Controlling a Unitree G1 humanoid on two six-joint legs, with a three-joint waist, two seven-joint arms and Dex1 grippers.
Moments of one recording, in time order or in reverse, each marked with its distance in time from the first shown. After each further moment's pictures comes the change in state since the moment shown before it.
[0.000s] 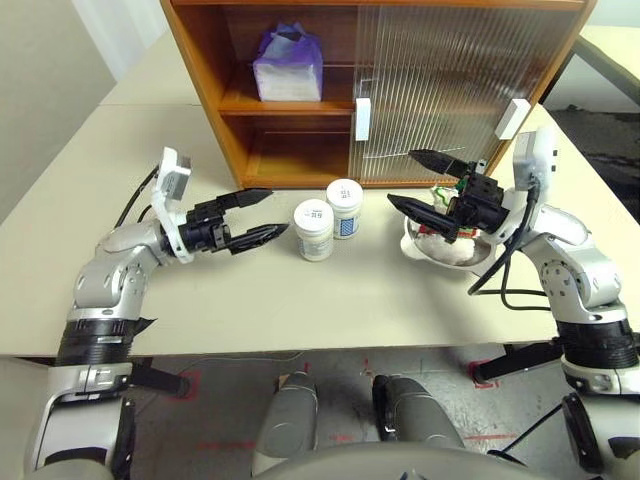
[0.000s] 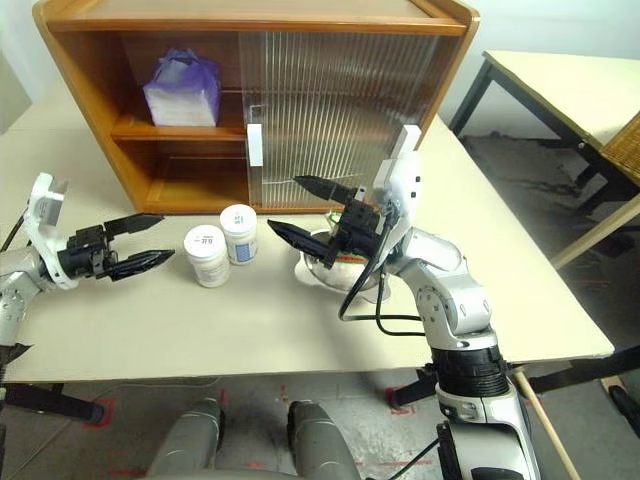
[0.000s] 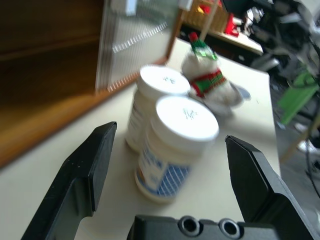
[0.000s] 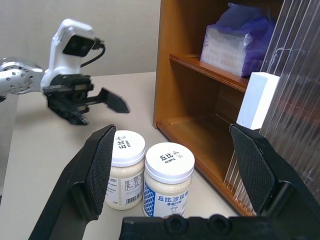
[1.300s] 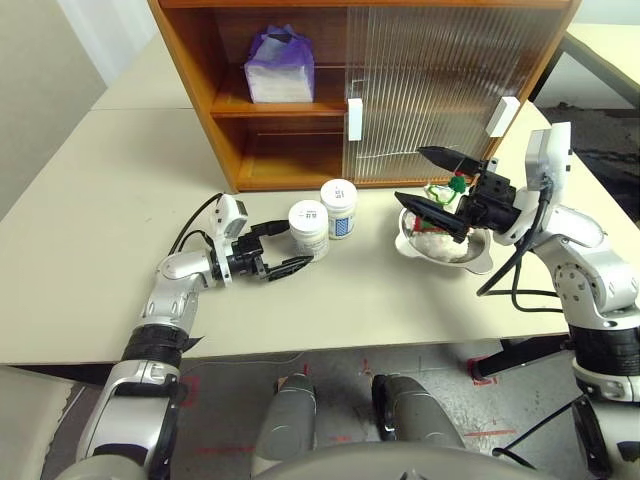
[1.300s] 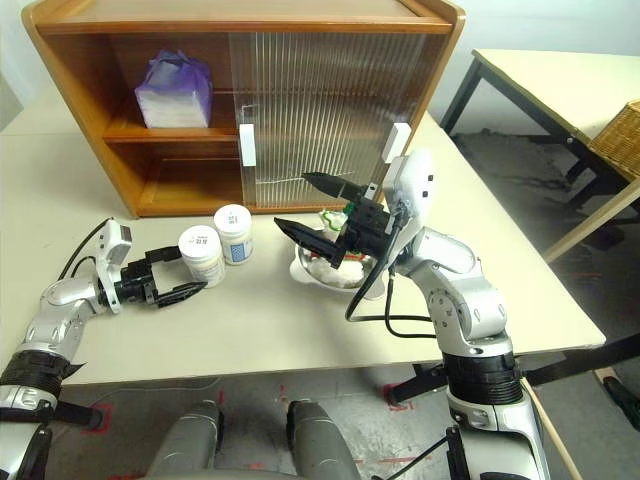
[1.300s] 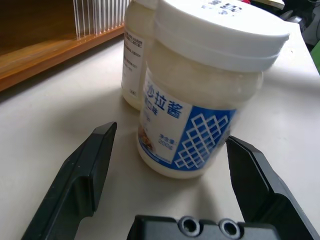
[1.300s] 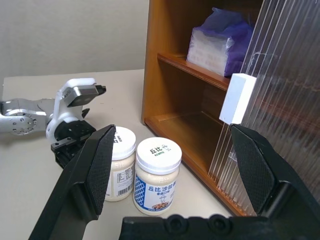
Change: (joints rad) left arm -0.063 -0.199 -0.126 0.382 0.239 -0.437 0.057; right arm 0.025 -0.033 -0.029 -0.064 0.007 0.028 -0.032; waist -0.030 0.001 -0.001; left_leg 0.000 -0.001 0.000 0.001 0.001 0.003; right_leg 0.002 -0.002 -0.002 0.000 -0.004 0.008
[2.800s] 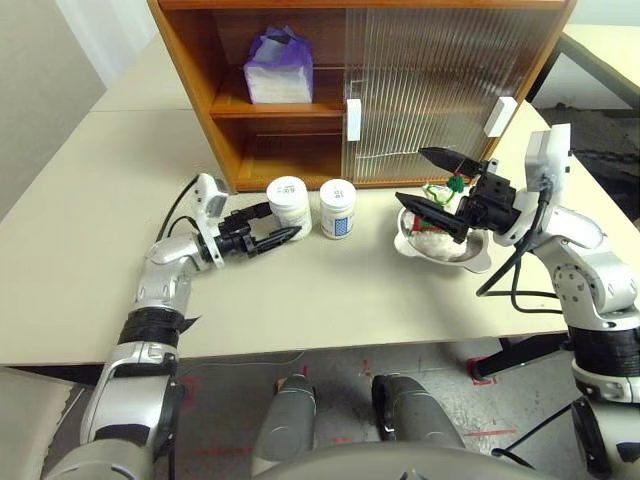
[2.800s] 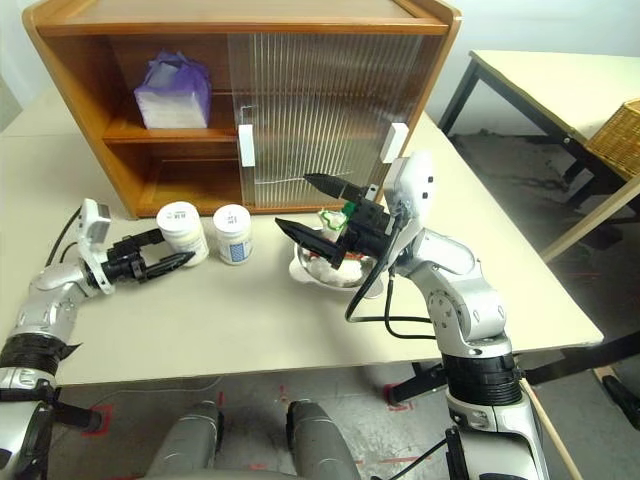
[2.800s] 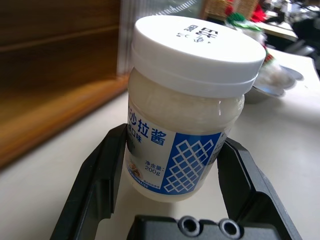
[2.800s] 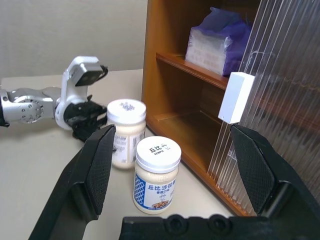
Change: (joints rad) left arm -0.098 0.010 0.097 0.074 -0.047 0.031 0.011; right arm 0.003 0.008 -0.002 0.012 -0.007 -0.006 0.001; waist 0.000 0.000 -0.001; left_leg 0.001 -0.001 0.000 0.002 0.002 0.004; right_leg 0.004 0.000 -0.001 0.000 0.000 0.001
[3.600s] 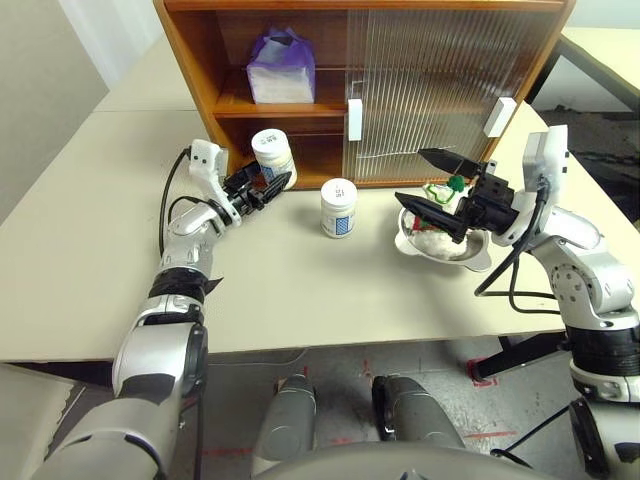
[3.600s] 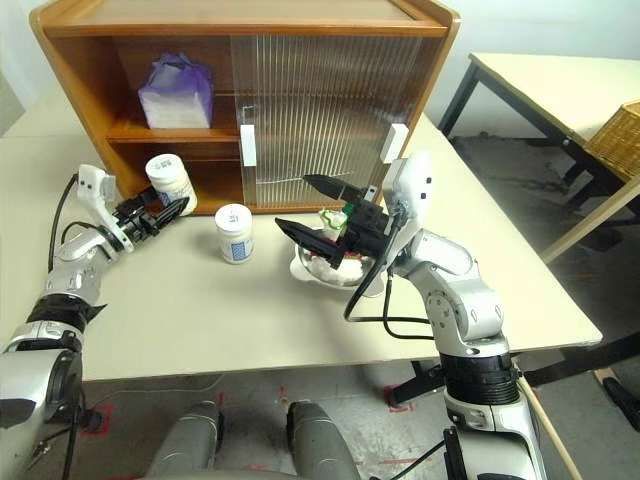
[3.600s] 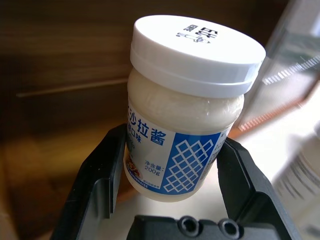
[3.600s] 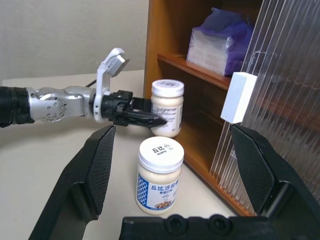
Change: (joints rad) left arm -0.252 -0.100 0.055 0.316 0.085 -0.083 0.411; right arm 0.002 0.006 0.001 0.006 -0.002 -0.001 -0.001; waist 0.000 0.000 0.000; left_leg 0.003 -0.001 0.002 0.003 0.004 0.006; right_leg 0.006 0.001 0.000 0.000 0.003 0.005
